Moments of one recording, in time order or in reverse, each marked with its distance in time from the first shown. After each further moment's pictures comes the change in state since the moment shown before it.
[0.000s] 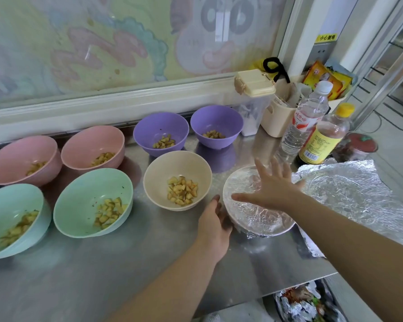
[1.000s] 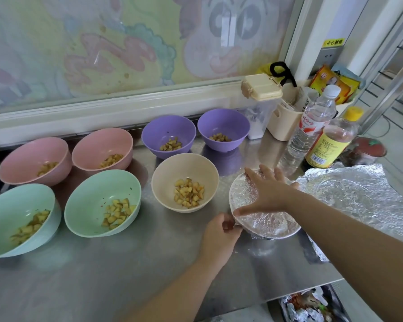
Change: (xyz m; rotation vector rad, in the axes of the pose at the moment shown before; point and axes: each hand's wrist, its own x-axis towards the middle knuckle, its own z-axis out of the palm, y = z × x) left_hand -0.003 -0.016 -0.037 1.114 0.055 0.436; right_hand 0.003 -0.015 -0.005 -0.096 -0.153 -0.112
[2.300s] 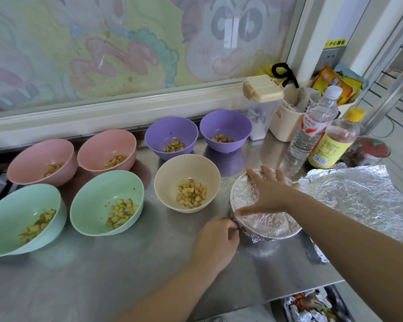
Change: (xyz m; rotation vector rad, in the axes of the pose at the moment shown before) left_hand -0.015 0.012 -0.021 0.542 0.007 0.307; right_hand 0.004 0.000 0.003 -0.005 -0.003 0.002
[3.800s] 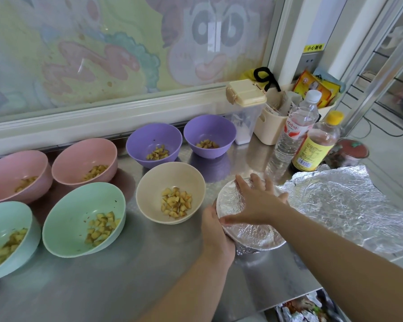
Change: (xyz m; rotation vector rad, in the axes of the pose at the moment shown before) left_hand 0.050 0.048 0.019 -1.763 0.080 -0.550; right_hand -0.012 -0.008 0.006 0.045 0.055 0.080
